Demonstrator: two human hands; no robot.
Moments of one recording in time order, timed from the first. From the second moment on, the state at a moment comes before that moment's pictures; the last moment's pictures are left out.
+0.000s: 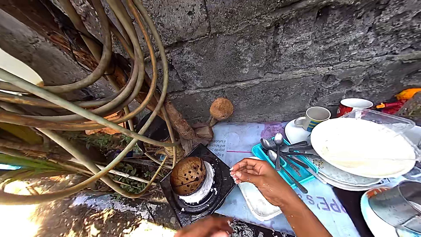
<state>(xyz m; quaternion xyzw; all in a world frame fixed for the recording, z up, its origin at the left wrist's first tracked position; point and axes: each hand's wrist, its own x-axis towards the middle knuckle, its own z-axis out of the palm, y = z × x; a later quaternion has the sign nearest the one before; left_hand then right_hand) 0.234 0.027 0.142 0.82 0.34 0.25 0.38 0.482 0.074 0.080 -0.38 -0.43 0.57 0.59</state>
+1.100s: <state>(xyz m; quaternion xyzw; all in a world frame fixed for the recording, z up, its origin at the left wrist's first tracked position) 0.230 0.156 0.111 0.84 0.51 0.21 0.04 0.499 0.059 0.043 -0.63 -0.51 0.33 0.48</state>
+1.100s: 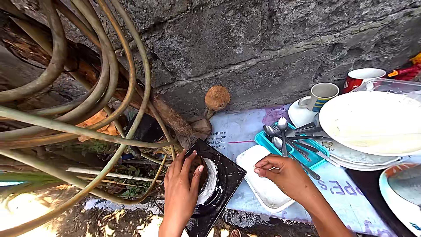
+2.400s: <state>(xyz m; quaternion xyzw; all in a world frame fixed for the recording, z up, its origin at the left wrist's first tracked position) 0.231 0.155 0.108 0.84 0.51 0.21 0.03 0.327 0.053 0.059 -0.49 -0.52 0.34 0.61</state>
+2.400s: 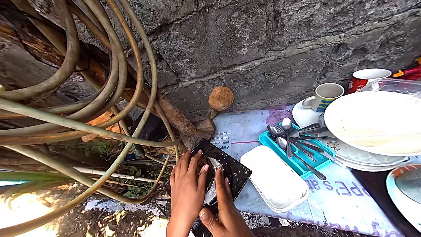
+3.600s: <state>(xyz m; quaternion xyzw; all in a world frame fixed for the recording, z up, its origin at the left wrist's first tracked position) 0.230 0.157 0.104 0.84 0.50 0.21 0.01 0.335 0.072 0.061 -0.50 -0.51 0.33 0.62</state>
